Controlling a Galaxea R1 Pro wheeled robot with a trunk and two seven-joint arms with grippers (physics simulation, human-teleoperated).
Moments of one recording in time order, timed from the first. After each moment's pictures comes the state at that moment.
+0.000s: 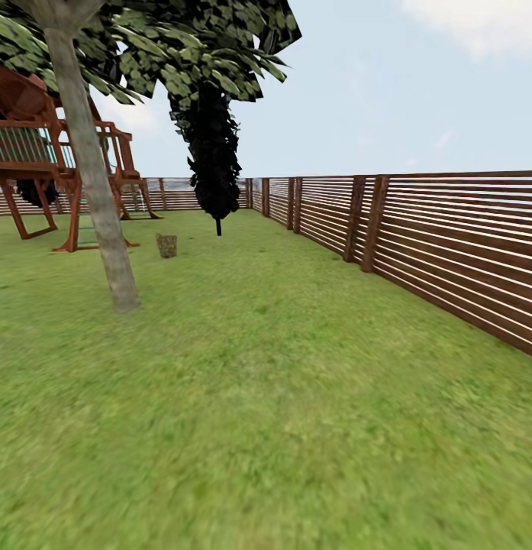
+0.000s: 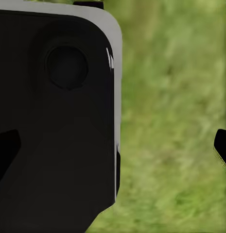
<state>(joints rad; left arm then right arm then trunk) 0.05 0.06 0.00 -0.02 0.00 0.00 0.00 -0.07 -0.07 0.00 0.06 0.00 0.00 0.00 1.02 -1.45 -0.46</state>
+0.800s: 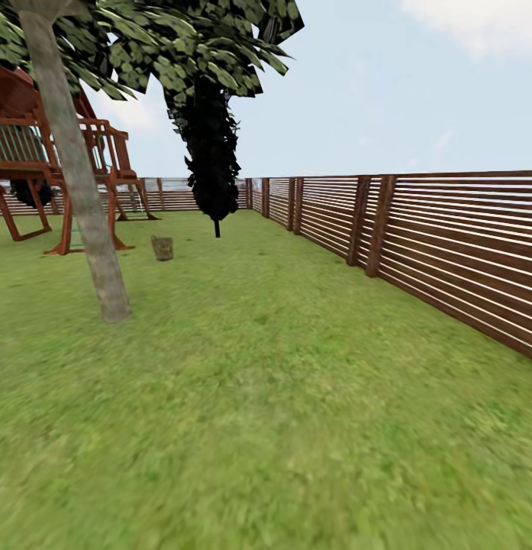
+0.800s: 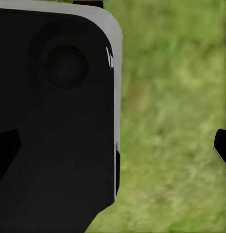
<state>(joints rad) 0.05 0.06 0.00 -0.02 0.00 0.00 0.00 -0.07 -0.07 0.00 0.06 0.00 0.00 0.00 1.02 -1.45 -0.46</state>
